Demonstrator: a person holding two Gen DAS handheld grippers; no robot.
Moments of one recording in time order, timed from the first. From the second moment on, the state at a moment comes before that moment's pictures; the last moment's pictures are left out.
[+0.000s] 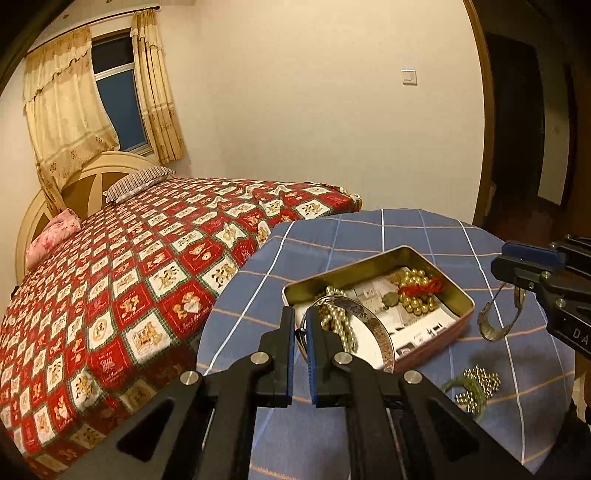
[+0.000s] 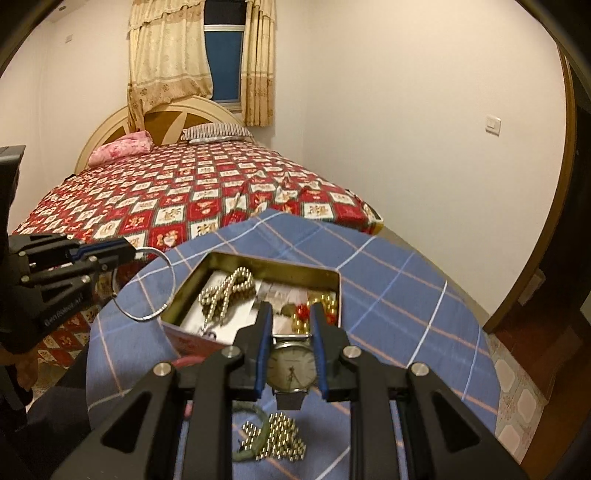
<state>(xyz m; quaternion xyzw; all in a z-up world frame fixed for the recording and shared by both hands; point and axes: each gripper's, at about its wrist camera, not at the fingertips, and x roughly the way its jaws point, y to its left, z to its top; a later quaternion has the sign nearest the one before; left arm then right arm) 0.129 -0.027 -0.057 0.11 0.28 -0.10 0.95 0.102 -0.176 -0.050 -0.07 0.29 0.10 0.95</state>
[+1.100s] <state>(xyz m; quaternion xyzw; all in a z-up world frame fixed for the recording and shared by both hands) 0.220 -0.056 -0.085 0.10 0.32 -0.06 0.94 0.198 -0.178 -0.074 -0.07 0.32 0.06 0.94</state>
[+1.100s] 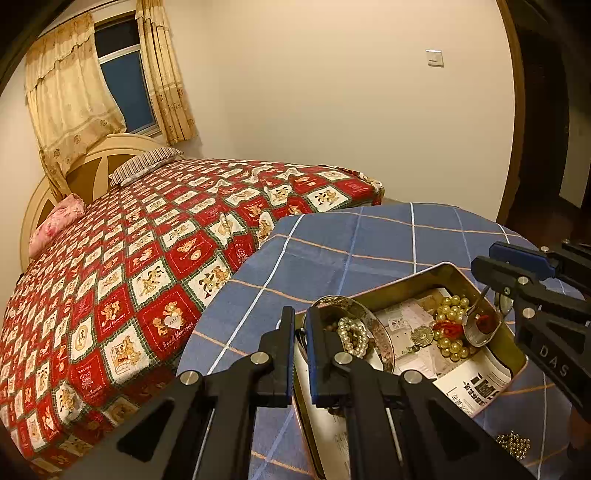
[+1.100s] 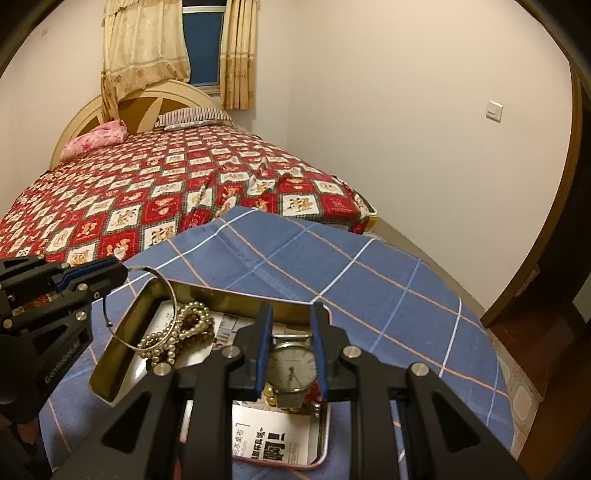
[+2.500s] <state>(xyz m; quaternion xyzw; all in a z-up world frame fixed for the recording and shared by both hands) 0.222 -0.058 -0.112 0.13 0.33 -0.02 0.94 0.196 -0.193 -0.103 -0.07 0.35 0.03 0.93</state>
